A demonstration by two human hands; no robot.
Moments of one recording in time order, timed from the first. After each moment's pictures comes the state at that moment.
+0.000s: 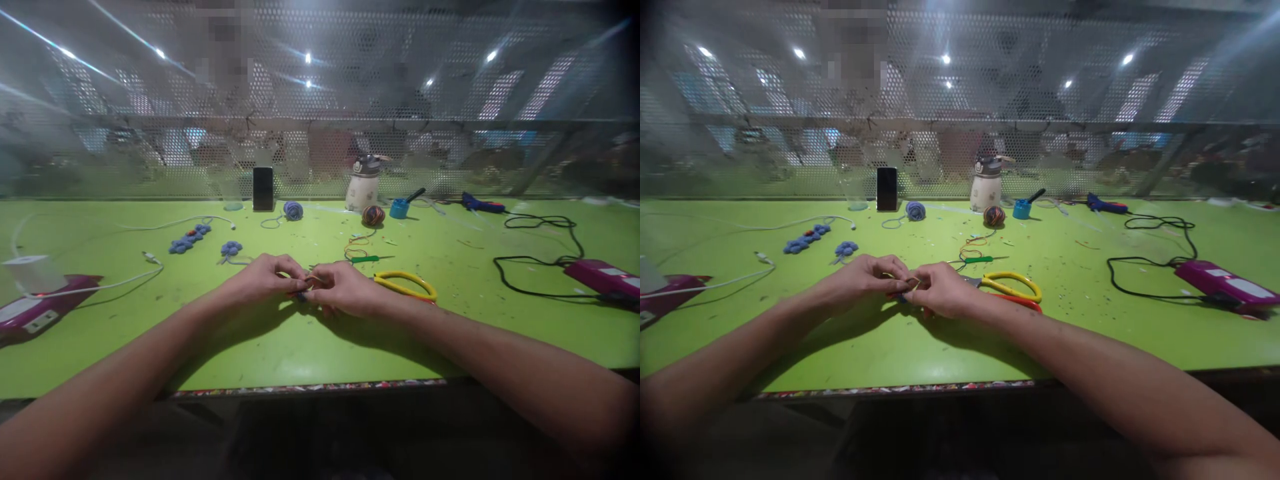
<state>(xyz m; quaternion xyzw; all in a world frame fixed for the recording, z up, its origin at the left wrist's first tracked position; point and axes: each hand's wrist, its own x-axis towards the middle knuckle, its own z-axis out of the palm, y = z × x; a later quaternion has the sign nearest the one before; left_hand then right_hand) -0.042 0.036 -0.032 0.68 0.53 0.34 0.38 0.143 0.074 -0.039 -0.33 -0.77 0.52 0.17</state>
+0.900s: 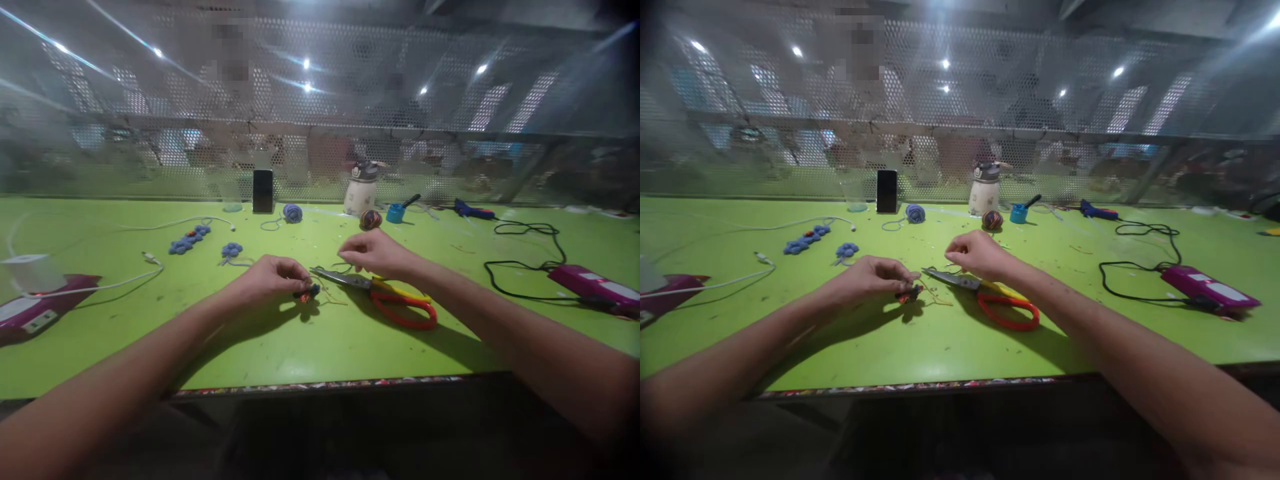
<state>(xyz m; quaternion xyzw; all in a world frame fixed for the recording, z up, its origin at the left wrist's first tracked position) -0.038 0.034 -0.036 0.60 0.47 0.39 0.52 0.184 0.113 0.000 -0.38 -0.87 0.25 0.20</state>
